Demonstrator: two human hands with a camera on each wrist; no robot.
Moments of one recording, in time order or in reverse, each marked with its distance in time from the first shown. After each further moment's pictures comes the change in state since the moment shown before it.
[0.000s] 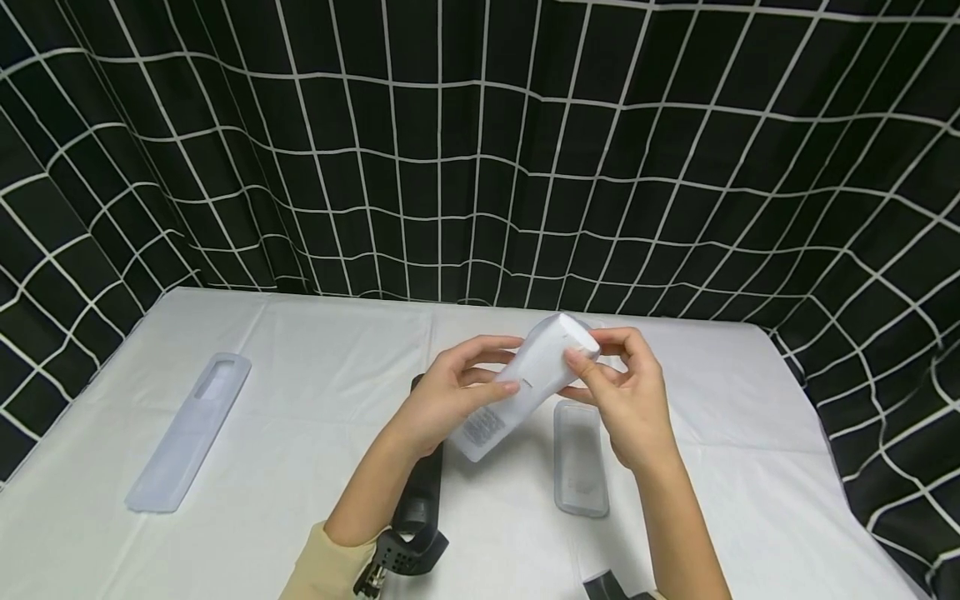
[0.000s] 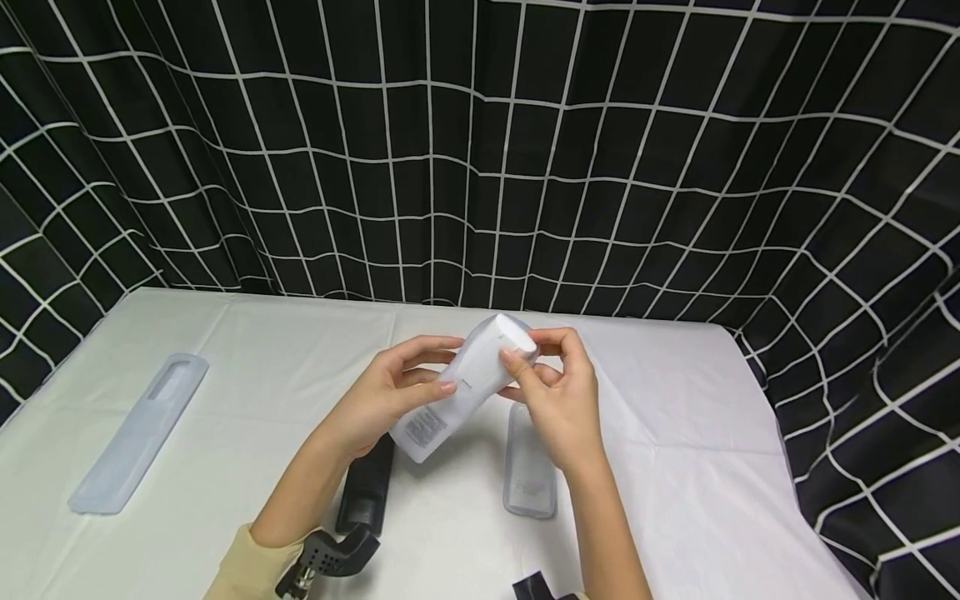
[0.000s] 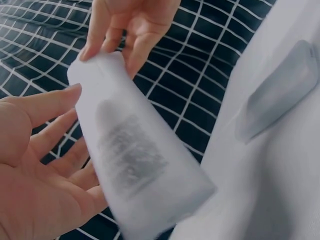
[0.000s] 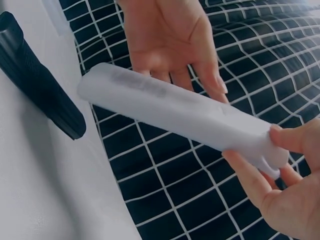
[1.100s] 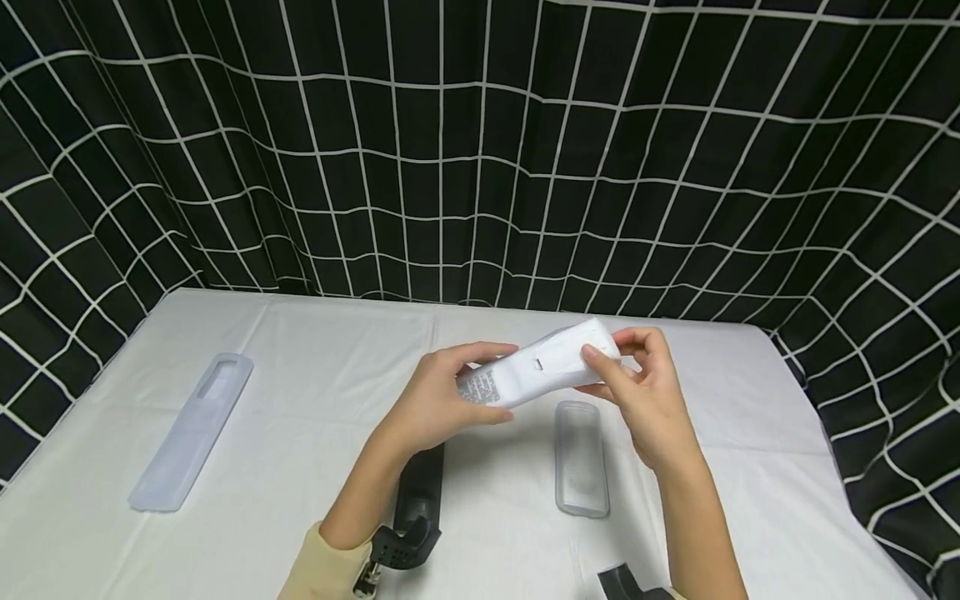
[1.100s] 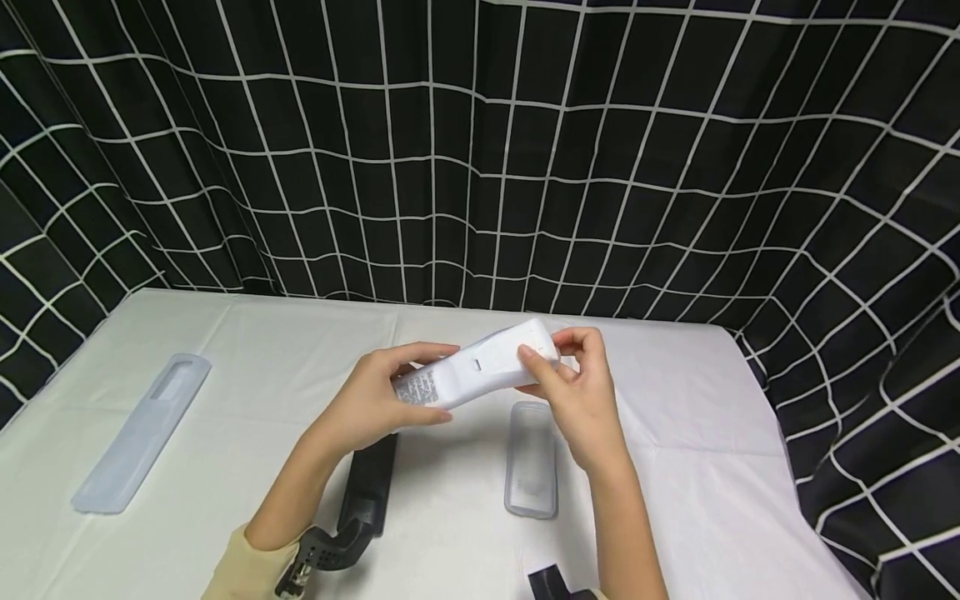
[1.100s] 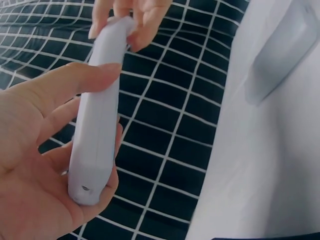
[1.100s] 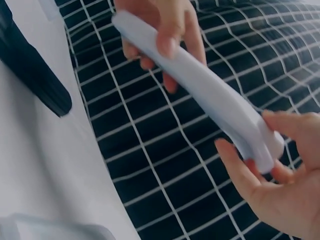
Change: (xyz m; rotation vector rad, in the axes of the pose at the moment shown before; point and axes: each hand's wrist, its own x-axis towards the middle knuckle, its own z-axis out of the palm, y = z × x) left_hand -0.005 0.005 -0.009 0.358 0.060 0.101; right_hand 0.004 0.000 -0.021 -0.061 -0.060 0.042
